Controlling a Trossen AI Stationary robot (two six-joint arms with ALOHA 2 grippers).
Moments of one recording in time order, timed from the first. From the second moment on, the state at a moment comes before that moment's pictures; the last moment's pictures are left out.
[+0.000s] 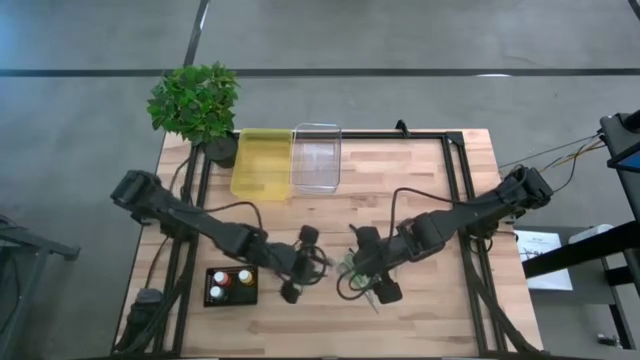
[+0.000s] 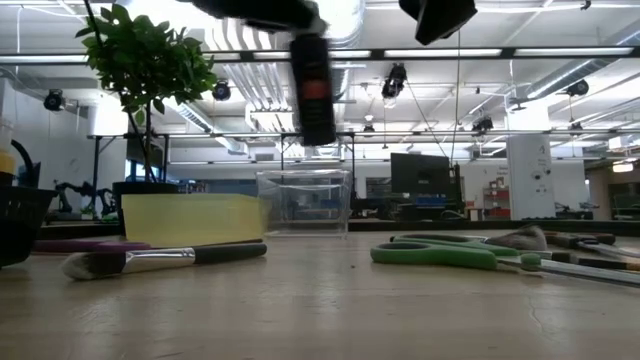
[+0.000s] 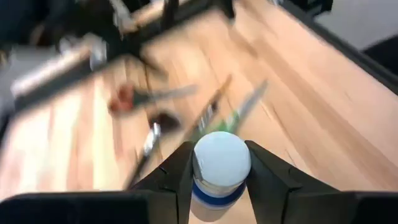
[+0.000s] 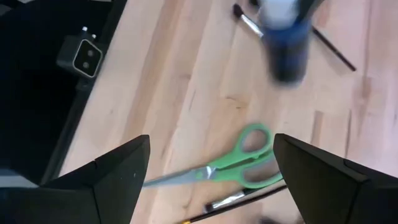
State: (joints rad) left arm -0.40 1.60 1.07 -0.09 -0.24 0.23; right arm 0.40 1.58 1.32 -0.69 -0.02 0.20
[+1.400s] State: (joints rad) left arm -1.11 1.20 0.75 -0.31 -0.78 -0.80; right arm 0.47 1.57 1.31 -0.66 0.07 0.36
